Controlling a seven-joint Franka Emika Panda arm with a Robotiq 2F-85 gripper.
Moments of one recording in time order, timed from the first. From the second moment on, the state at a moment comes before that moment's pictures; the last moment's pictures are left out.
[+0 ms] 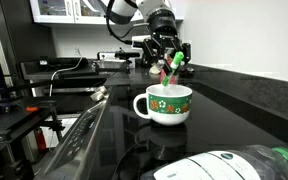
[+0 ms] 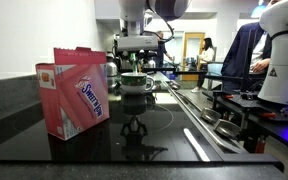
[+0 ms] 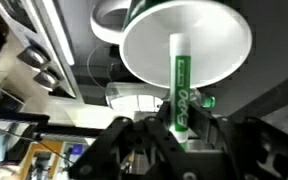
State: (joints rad) arm 0.19 0.42 -0.15 -1.95 -0.84 2.18 2.01
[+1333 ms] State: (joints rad) arm 0.16 0.51 -0.10 -1.78 -0.74 2.08 2.04
